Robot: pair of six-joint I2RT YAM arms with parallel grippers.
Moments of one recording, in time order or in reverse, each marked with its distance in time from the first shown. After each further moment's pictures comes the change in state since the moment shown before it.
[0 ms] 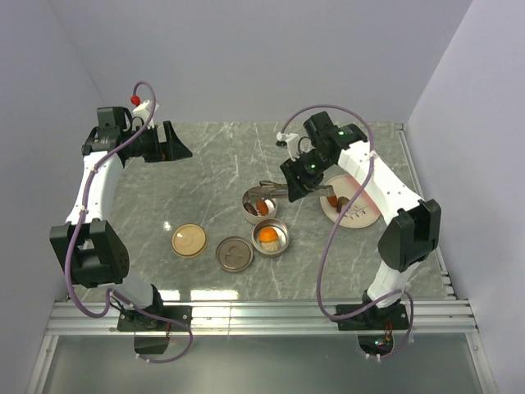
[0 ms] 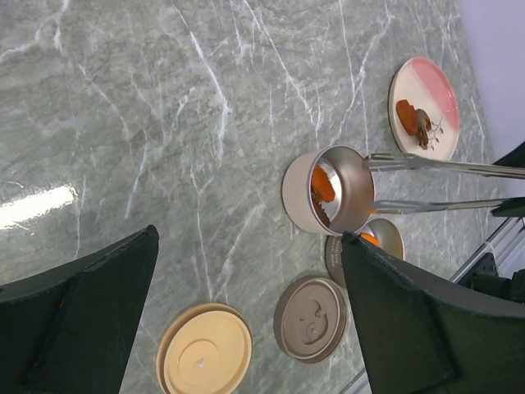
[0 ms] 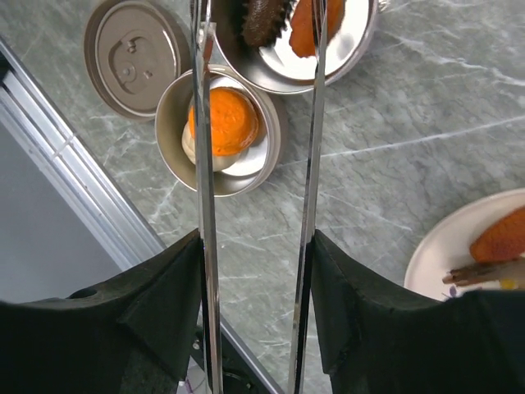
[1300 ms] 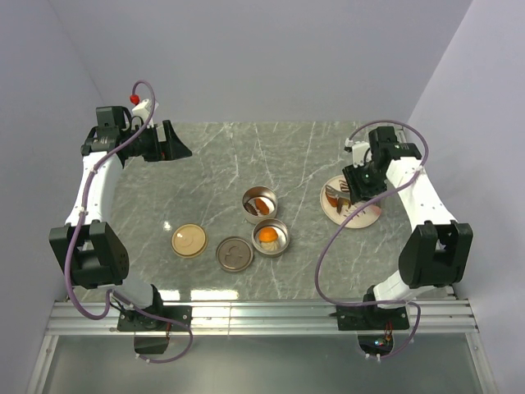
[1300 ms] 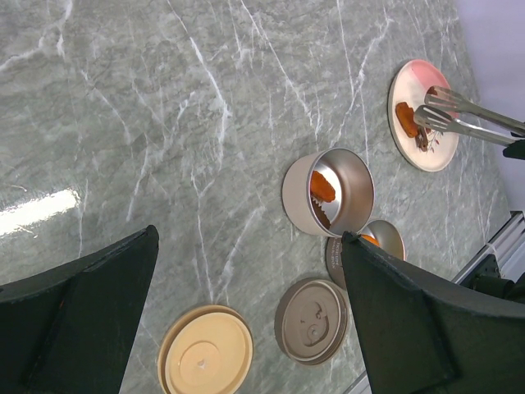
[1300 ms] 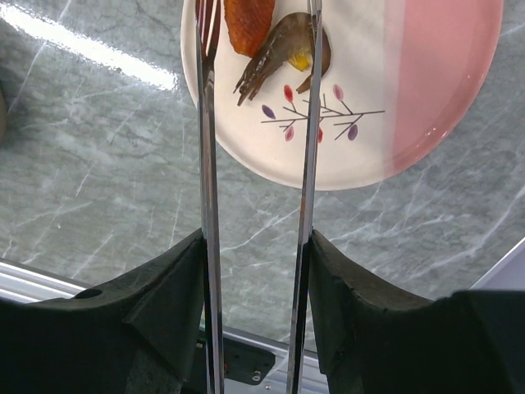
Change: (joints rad) left arm 0.000 -0.008 0.004 0.005 -0.002 0.000; right arm -0.416 -0.212 -0.335 0.091 0.315 -0.030
